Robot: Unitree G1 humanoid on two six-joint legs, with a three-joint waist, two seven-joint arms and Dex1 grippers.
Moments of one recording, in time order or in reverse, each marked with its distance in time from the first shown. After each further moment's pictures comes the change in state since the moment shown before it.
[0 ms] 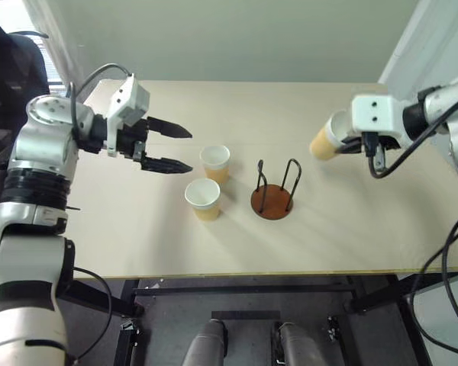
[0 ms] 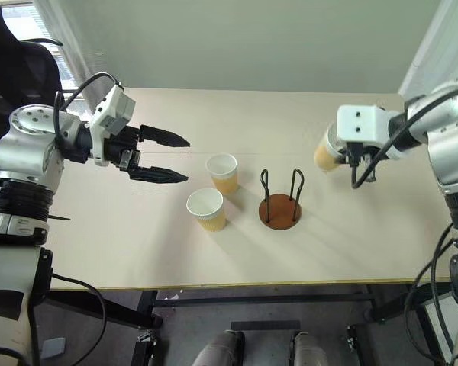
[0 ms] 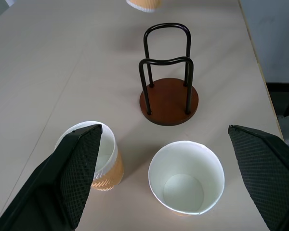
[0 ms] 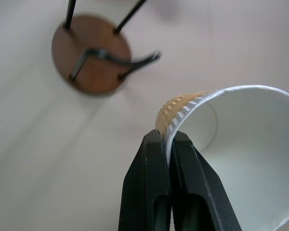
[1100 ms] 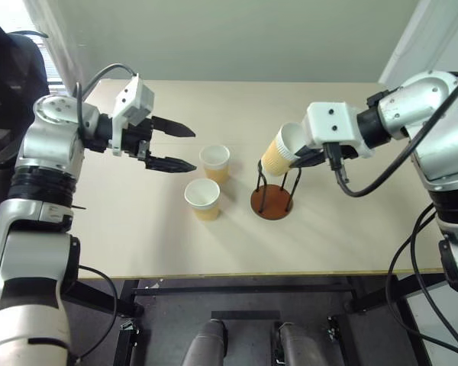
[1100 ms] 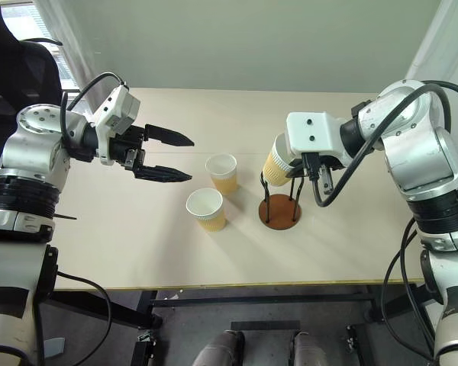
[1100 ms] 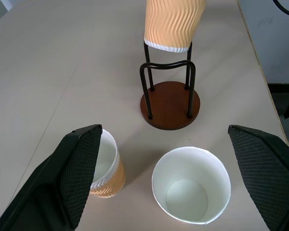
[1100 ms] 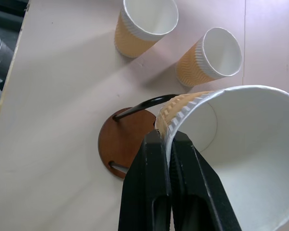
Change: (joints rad) left arm -0.018 -0.016 -0.009 0.034 0.004 -0.025 0.000; right arm 0.015 0.134 0.061 -0.190 0.106 0.133 0.031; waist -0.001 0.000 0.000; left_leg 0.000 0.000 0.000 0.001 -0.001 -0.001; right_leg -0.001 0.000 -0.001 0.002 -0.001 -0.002
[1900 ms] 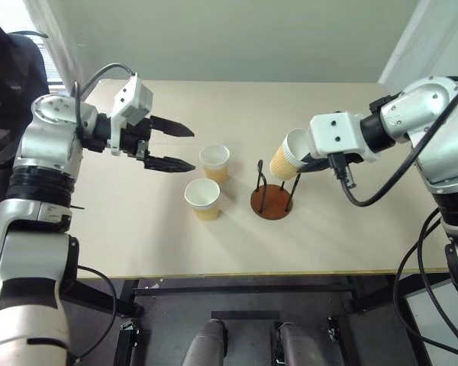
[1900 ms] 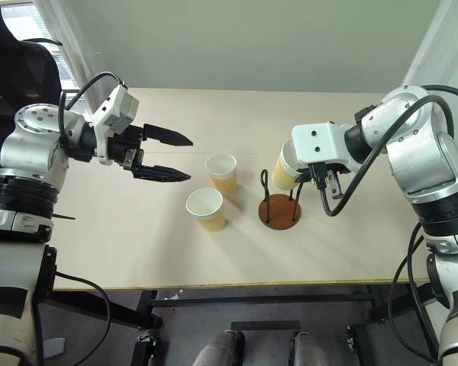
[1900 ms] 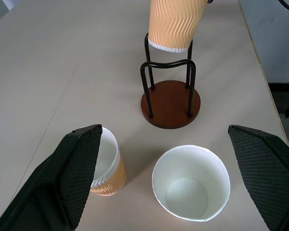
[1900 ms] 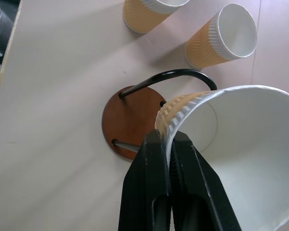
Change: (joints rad) left arm 0.000 0.006 0.000 0.000 0.000 0.000 0.000; right arm 0.017 -0.035 0.009 0.014 -0.036 -0.077 0.028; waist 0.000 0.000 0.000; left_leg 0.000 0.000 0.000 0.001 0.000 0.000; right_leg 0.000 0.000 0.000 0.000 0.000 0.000
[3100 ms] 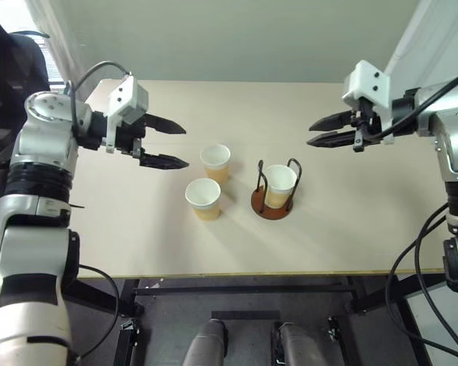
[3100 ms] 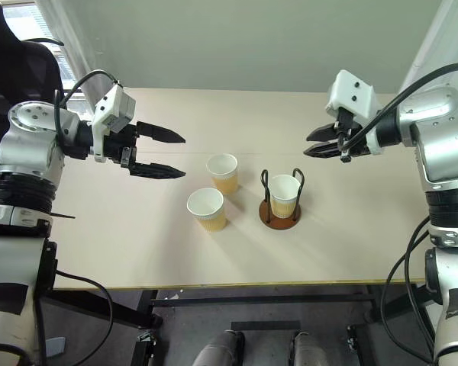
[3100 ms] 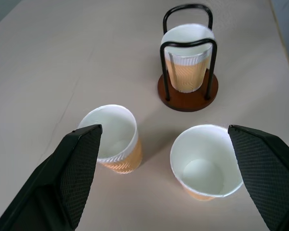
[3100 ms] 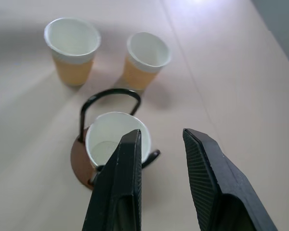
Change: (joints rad) left arm -0.055 -0.014 0.022 0.140 0.170 -0.153 0.005; right arm 0.037 0.042 -0.247 0.197 0.170 0.197 -0.190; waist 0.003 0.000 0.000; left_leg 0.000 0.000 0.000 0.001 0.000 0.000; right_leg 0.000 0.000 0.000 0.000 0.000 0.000
